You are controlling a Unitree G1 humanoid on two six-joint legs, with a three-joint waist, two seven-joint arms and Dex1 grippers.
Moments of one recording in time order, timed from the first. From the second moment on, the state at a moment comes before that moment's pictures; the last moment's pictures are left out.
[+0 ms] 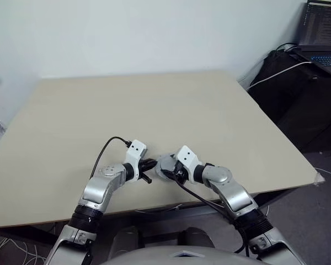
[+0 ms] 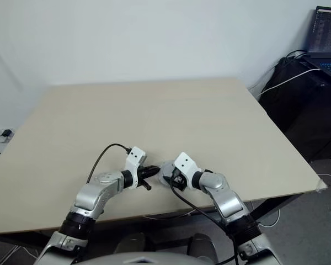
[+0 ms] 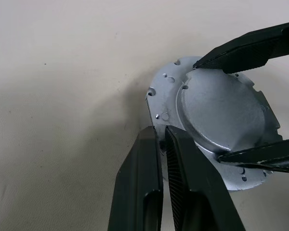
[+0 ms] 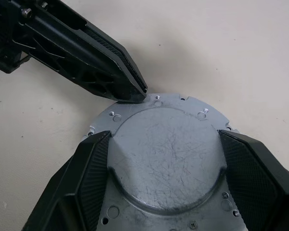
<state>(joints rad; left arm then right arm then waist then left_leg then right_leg) -0.20 0.22 -0.21 0.04 -0.20 0.66 -0.59 -0.17 -0.31 0.35 0.05 0.00 0.35 0.65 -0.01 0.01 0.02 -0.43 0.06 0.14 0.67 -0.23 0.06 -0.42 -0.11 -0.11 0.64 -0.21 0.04</state>
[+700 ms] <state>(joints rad) -0.27 0.18 -0.23 0.09 -0.16 0.72 -0.58 -0.15 -0.31 0.34 0.04 0.00 0.35 0.63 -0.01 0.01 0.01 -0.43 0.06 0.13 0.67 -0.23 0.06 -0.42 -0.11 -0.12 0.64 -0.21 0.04</state>
